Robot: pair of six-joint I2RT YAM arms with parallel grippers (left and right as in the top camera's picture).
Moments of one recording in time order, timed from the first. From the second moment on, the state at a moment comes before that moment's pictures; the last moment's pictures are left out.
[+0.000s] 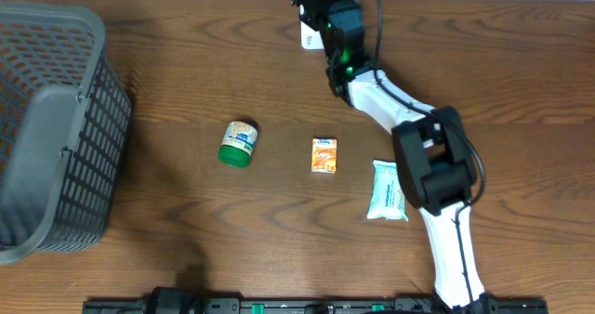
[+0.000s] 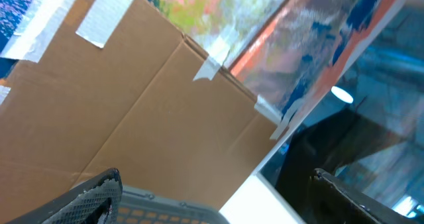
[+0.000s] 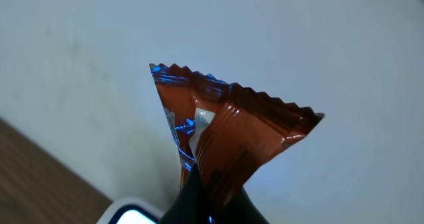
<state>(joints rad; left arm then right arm) -0.11 0.35 1.21 -0.27 -1.11 -0.18 0.43 2.40 1.77 0.66 0.19 -0.59</state>
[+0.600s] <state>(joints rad) -0.11 0.35 1.18 -0.26 -1.11 -0.18 0.51 2.51 1.81 0.70 0.29 -0.67</state>
